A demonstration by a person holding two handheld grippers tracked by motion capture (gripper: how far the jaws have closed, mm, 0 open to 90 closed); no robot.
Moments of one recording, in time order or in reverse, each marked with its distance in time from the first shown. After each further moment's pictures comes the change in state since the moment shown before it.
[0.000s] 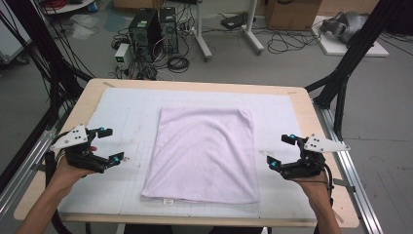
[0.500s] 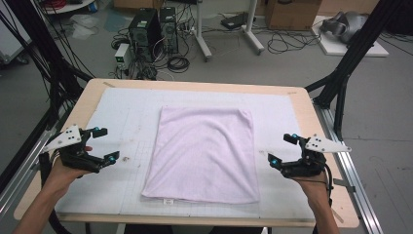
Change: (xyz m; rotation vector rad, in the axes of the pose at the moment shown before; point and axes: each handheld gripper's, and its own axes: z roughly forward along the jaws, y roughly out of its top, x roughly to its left) left arm 0.003 -0.003 -0.008 -0.023 0.008 -0.004; right arm -0.002 -0.003 -0.001 -0.010 -0.044 0.011
